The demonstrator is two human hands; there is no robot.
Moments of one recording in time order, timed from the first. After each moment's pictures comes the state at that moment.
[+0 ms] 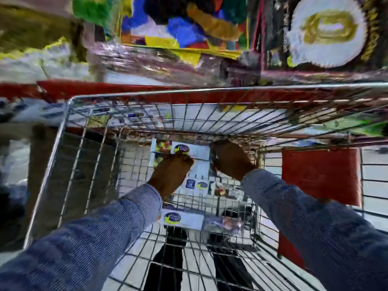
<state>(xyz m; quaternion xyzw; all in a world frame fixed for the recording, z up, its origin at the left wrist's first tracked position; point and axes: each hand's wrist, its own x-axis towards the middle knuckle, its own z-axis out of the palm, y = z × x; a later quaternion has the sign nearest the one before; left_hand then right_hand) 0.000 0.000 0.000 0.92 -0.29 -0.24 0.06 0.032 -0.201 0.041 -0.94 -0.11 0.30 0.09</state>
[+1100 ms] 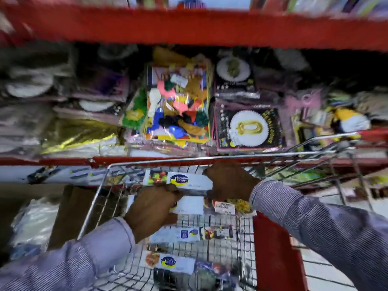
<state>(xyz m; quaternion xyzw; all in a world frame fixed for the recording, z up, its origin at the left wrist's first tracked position) -0.002 0.006 0.256 0.94 -0.31 -0.16 0.02 0.048 -0.222 0.251 -0.94 -0.31 0.17 0.01</state>
